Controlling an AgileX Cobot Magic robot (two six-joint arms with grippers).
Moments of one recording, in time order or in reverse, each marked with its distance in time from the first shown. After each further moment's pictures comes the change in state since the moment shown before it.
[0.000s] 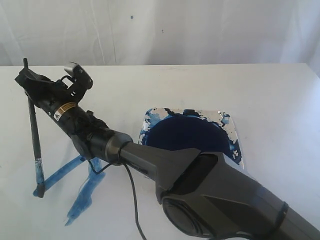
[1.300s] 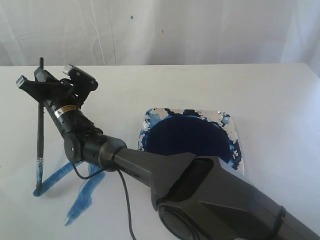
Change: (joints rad) left arm 0.000 0.000 0.000 -0.033 0.021 0.002; right arm 0.034 0.000 0.000 0.400 -0.009 -0.542
